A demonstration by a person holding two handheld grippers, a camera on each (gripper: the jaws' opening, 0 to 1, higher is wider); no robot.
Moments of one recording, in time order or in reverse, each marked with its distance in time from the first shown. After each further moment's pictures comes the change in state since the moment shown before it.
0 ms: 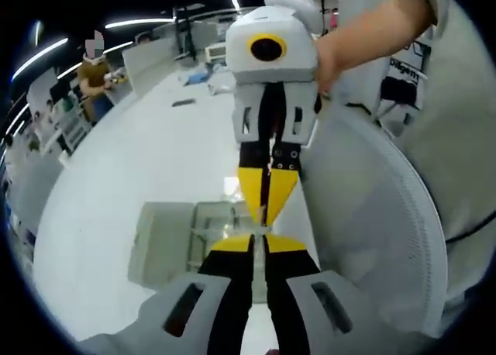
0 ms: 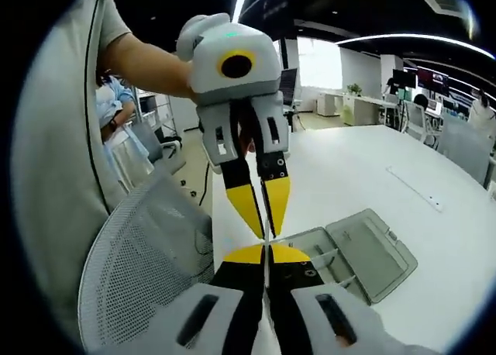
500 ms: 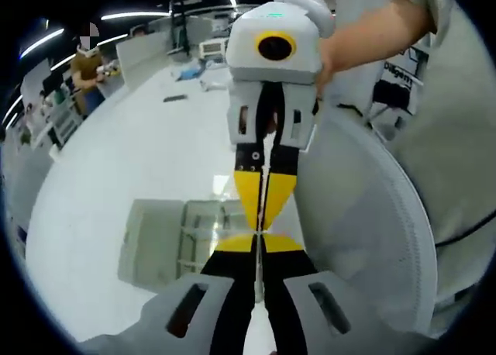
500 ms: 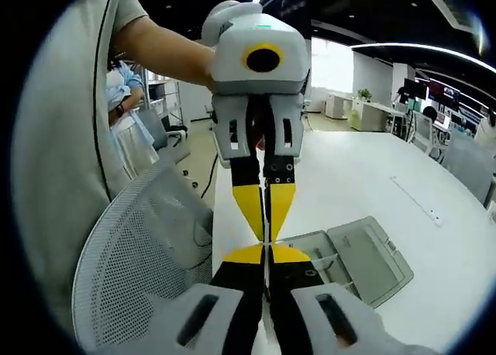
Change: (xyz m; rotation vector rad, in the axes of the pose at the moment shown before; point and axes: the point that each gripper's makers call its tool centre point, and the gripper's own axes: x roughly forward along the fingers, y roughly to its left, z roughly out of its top) left arm 0.002 -0.006 0.000 -0.037 0.015 -0.057; right arm 0.002 0.003 -0.001 -0.080 0.021 0.012
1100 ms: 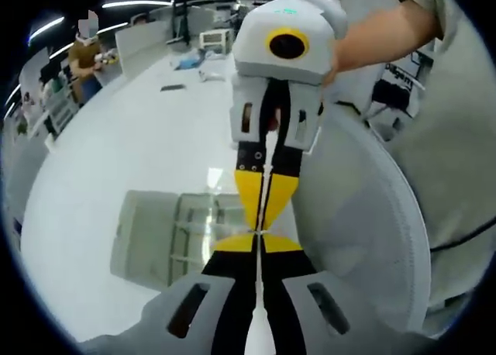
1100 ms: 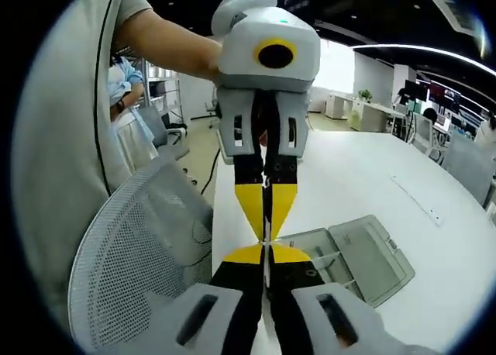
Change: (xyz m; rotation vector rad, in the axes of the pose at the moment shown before) left arm 0.004 -0.003 -0.003 -0.031 0.042 -0.026; right arm 0.000 0.002 -0.006 0.010 -0.016 -0.004
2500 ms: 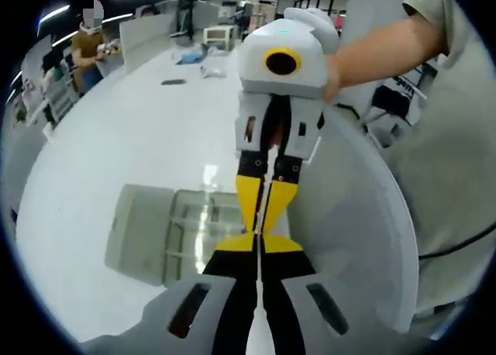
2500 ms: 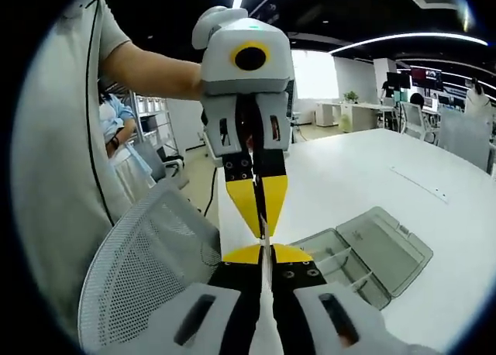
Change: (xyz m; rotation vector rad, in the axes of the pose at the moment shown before) left arm -0.005 -0.001 0.005 -0.045 0.025 -0.020; right arm 0.001 0.001 0.004 0.148 -0.100 -0.008
